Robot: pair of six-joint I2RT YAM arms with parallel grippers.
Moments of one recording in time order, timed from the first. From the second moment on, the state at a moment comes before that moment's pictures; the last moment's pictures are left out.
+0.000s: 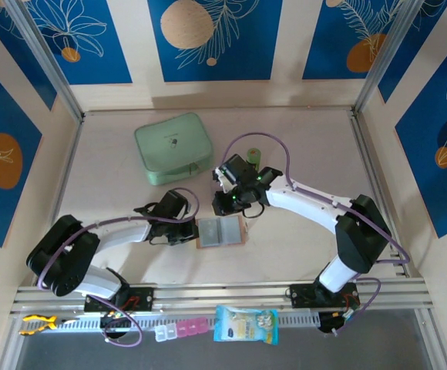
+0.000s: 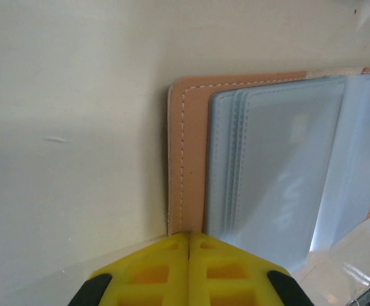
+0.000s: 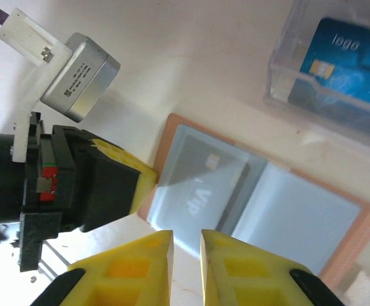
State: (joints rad) left arm -0.66 1.43 0.57 -0.23 0.34 -0.86; right arm 0.80 1.60 1.18 -0.67 -0.28 0.50
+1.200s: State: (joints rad) left arm -0.65 1.43 0.56 -0.20 0.35 -0.85; right arm 0.82 1.79 1.06 -0.46 -0.49 0.82
